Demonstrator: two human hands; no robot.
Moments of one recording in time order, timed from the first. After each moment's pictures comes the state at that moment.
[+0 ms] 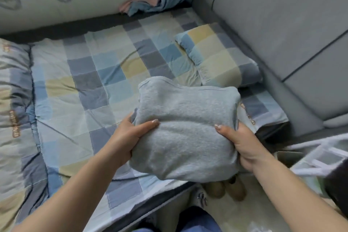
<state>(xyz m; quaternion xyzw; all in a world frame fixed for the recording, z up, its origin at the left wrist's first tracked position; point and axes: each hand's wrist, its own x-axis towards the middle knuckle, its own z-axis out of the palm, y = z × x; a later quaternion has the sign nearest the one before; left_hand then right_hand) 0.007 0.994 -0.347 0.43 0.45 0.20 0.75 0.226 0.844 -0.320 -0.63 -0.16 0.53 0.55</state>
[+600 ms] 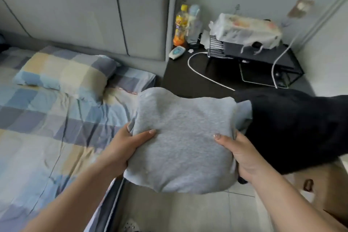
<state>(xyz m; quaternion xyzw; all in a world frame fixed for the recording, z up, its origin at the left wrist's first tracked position) 0.077 0.694 -0.257 0.61 0.17 -0.13 0.76 0.090 0.427 -0.237 -0.62 0.11 0.21 0.75</state>
